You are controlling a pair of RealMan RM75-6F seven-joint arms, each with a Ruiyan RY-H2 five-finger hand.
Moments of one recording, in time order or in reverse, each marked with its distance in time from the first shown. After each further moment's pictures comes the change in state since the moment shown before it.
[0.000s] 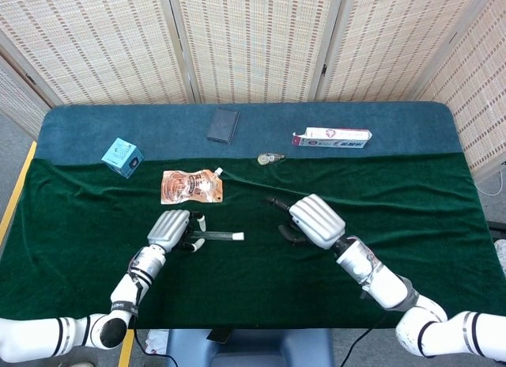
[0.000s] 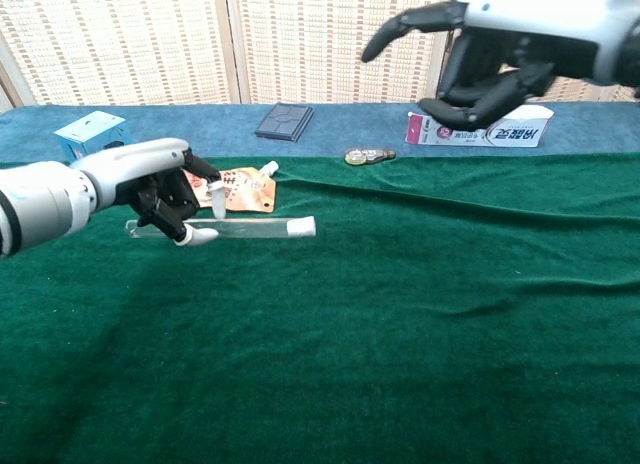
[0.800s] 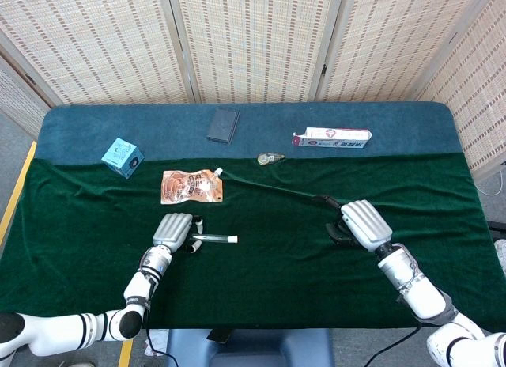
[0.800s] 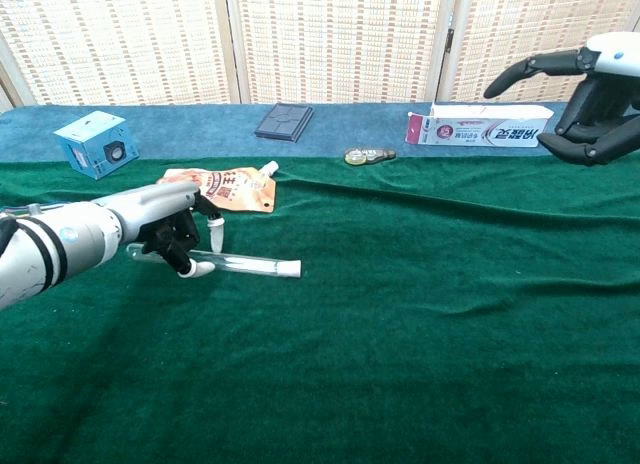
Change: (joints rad) left arm -0.012 -0.129 -0.001 0.186 -0.075 -0.050 0.139; right arm -0.151 0.041 -0.071 0.099 0.003 0.064 0.142
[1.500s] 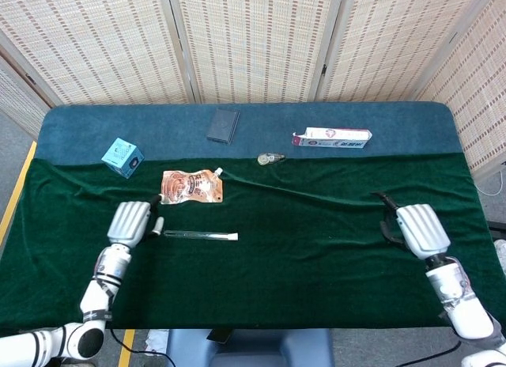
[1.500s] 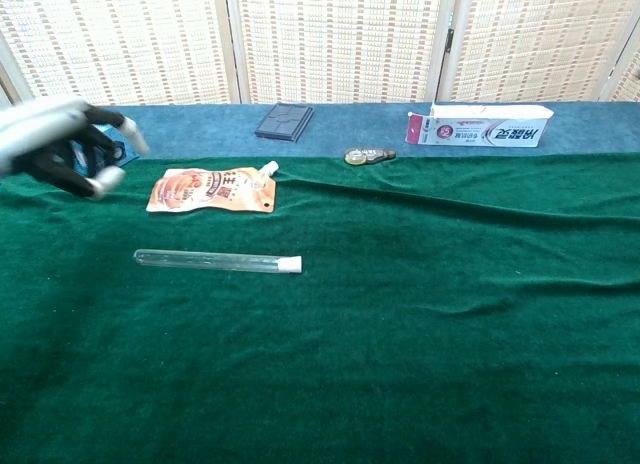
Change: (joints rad) left arm 0.192 0.235 0.032 -0.177 0.292 0.308 -0.100; right arm -0.196 0.098 -0.041 0.031 0.032 0.212 -0.191
